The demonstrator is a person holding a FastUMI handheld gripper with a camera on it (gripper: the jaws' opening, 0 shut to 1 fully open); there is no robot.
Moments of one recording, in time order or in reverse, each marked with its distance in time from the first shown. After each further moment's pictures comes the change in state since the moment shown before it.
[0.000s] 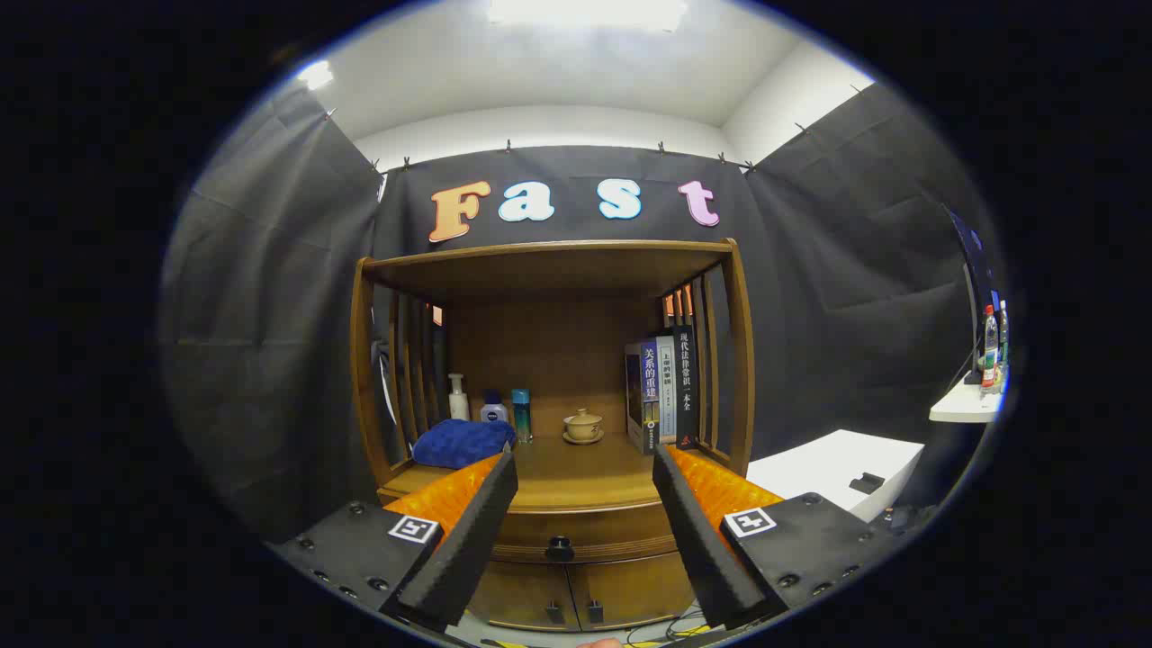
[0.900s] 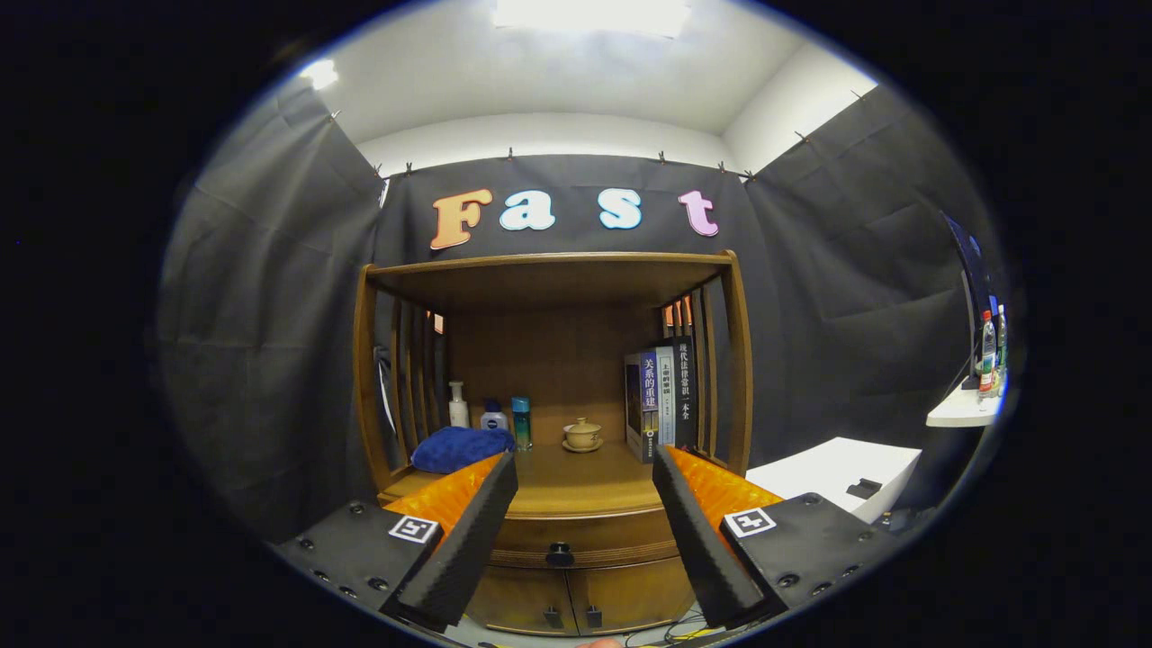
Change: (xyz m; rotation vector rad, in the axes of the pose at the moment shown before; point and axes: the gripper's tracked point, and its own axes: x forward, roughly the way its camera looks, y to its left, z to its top) arm -0.004 0.005 0.006 -0.007 -0.029 -0.009
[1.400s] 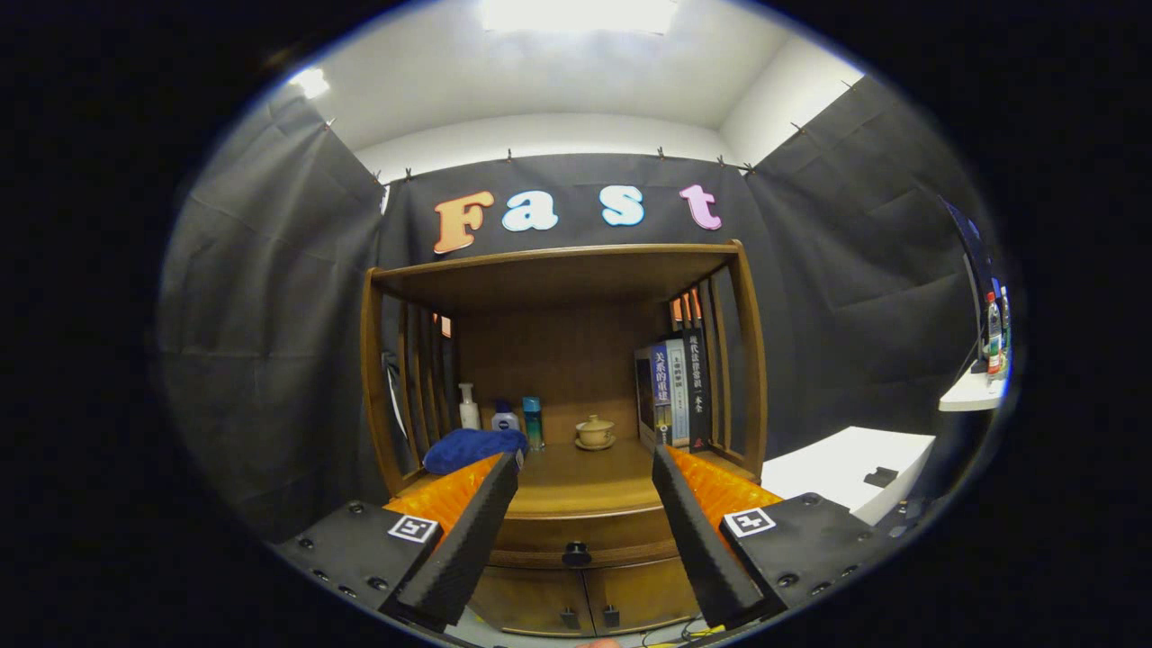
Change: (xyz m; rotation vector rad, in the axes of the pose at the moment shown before) arm 0.013 0.014 -0.005 0.031 -0.043 0.060
